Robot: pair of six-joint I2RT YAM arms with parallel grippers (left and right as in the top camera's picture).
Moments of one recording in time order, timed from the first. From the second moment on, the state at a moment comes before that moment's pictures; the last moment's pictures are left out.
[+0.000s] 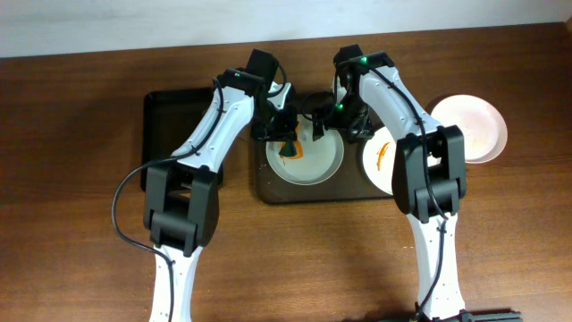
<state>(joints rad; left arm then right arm) -0.40 2.36 2.05 -1.03 0.46 -0.25 0.20 2.43 2.08 -1.23 -0.26 0.21</state>
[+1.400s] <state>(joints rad) -0.46 2.35 1.99 -0.98 0.40 -0.10 0.18 2.43 2.02 -1.31 -0.28 0.21</state>
